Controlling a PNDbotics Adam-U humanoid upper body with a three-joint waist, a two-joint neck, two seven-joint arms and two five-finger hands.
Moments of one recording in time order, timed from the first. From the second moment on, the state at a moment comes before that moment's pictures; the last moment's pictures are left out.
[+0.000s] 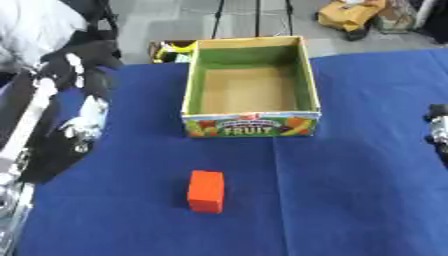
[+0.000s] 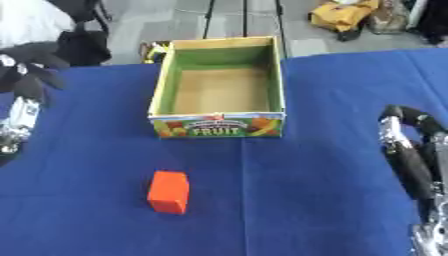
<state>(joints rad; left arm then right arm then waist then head) -0.65 0.39 -0.08 -1.98 -0.60 -0.08 -0.29 -0.29 -0.25 -0.10 -1.98 0.20 0.28 -0.25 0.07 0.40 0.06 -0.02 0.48</state>
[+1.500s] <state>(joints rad) -0.74 0.48 -0.32 -1.98 -0.66 -0.05 -0.91 -0.29 -0.25 -0.09 -1.98 0.20 0.28 -0.24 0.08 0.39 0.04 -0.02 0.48</state>
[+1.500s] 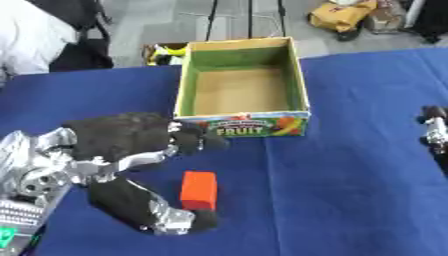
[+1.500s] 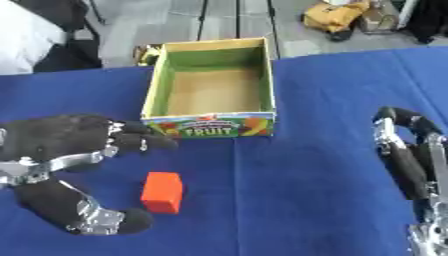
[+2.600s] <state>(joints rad) -0.71 0.45 -0.34 -1.74 -0.75 0.03 -0.91 -0.29 -0.25 -0.09 -1.98 0.20 0.29 -0.23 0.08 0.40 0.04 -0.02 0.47</state>
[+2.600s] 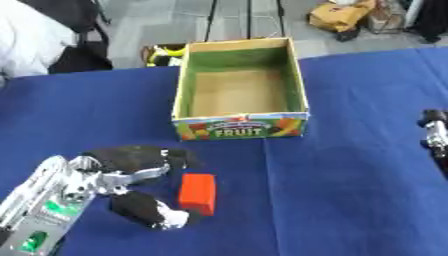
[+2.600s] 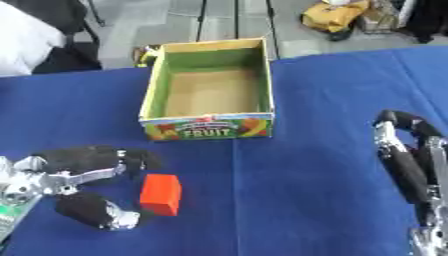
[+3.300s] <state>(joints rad) -0.72 0.41 -0.34 -1.67 -0.75 0.03 -0.90 -0.29 -0.25 -0.09 -1.98 0.20 0.29 -0.23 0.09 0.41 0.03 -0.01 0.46</state>
